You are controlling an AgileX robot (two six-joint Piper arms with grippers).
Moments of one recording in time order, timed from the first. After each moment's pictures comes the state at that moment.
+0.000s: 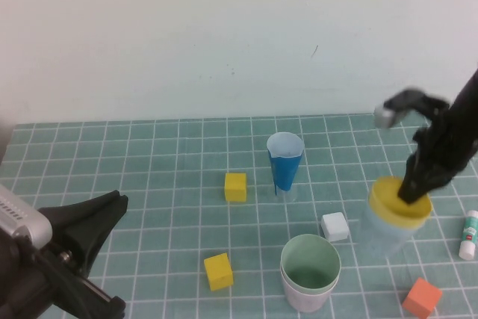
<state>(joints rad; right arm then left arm) 0.13 2.02 -1.46 0.37 1.15 -0.83 -0.55 0.68 -0.39 0.56 -0.04 -0.50</state>
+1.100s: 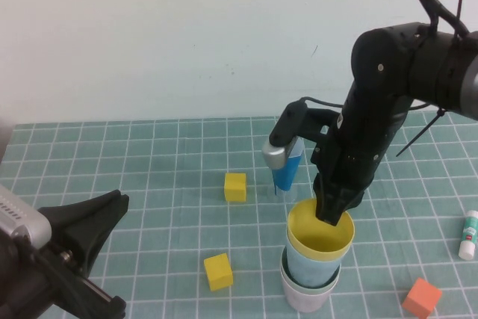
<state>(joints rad) 0.54 1.96 -1.57 0.20 1.18 -0.69 -0.55 0.68 -0.39 0.56 -0.05 -0.51</state>
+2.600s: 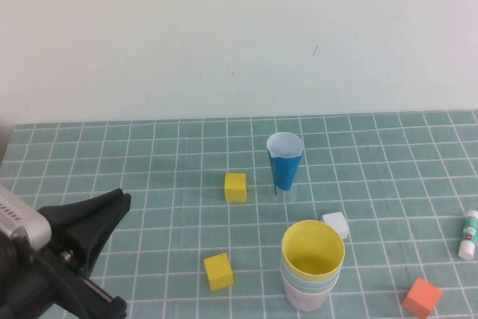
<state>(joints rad) 0.51 0.95 -0.97 -0.14 0.82 -0.38 -0.55 0.68 -0.38 0.56 -0.07 -0.51</state>
